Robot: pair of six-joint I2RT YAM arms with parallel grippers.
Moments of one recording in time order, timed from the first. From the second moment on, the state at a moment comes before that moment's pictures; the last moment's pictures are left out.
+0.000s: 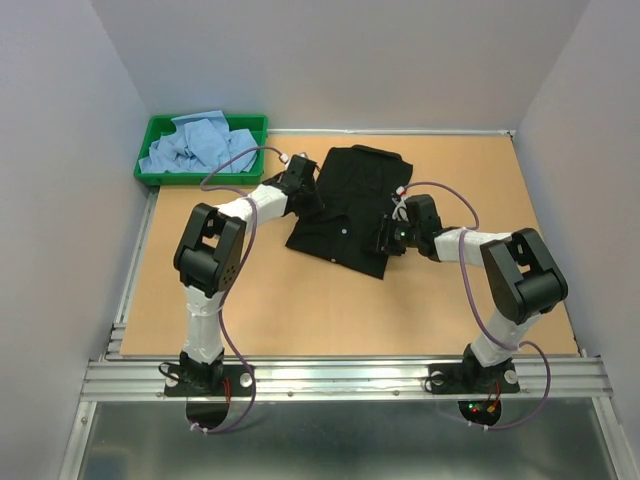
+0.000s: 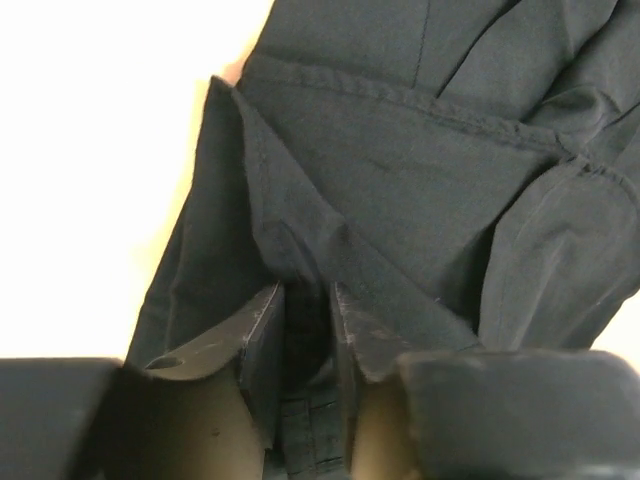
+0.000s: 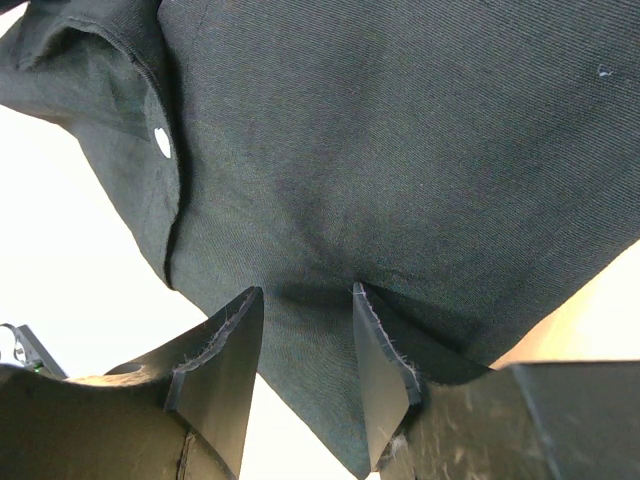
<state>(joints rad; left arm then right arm) -0.49 2.02 1.44 -0.29 -0.03 -0.70 0.35 1.72 0.81 0.15 -0.42 0.54</state>
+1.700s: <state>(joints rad) -0.44 1.78 1.05 0.00 0.04 -0.66 0.39 1.96 1.45 0.05 -0.44 0.52</state>
